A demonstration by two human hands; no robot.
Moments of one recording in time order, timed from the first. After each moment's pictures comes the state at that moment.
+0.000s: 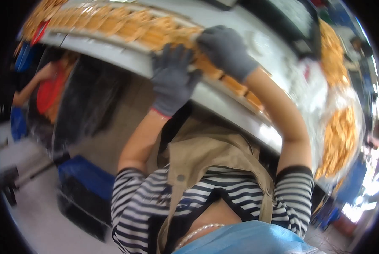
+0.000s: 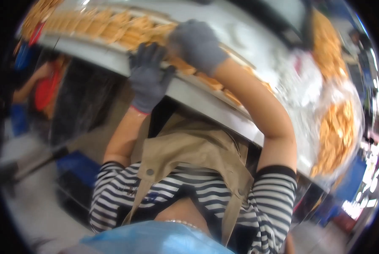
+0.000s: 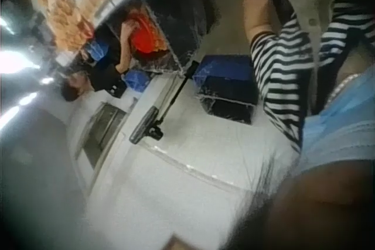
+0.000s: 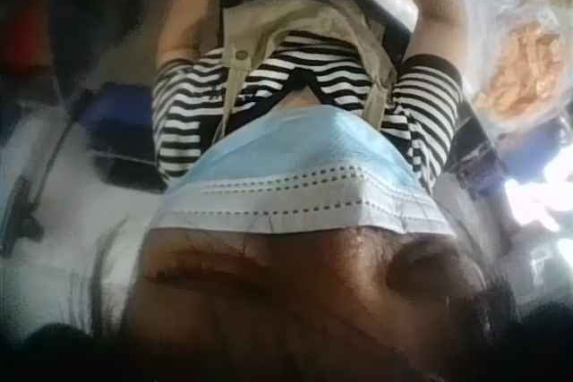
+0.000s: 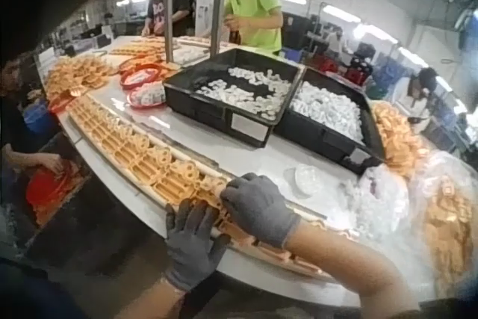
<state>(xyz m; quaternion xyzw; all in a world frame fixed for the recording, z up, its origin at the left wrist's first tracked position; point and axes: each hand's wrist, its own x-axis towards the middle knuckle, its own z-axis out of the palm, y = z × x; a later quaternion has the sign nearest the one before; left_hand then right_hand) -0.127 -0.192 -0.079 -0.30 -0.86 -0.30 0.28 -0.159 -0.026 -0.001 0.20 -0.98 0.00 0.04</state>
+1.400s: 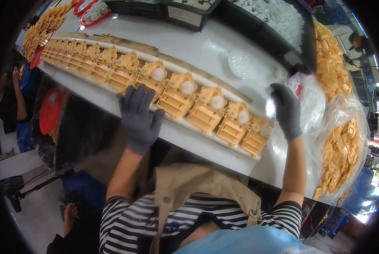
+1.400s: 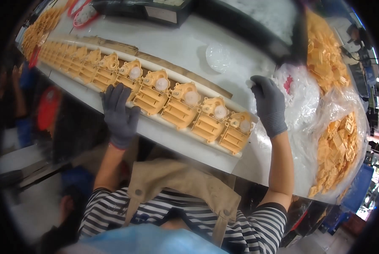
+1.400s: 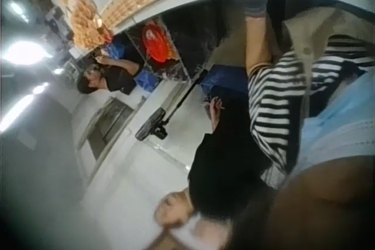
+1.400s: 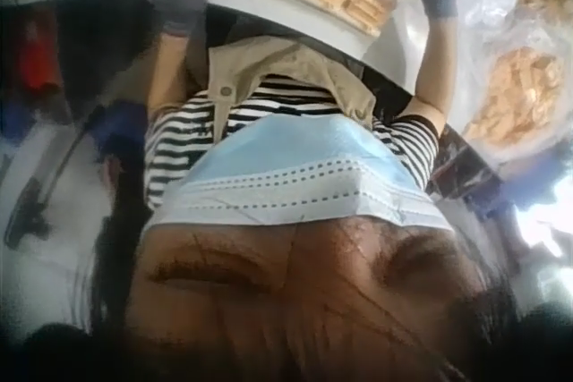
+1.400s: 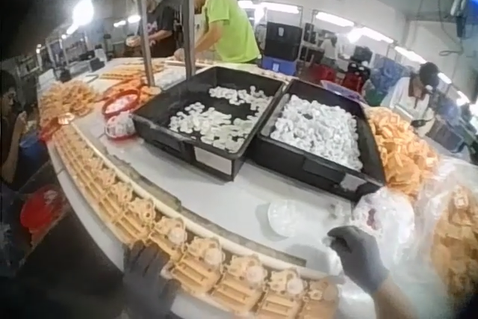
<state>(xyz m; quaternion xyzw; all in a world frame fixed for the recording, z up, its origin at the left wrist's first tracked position) -0.121 -0.195 -0.083 -0.29 -0.89 -0.25 0.26 -0.053 0.177 -0.018 -0.07 -0.96 0.23 0.16</state>
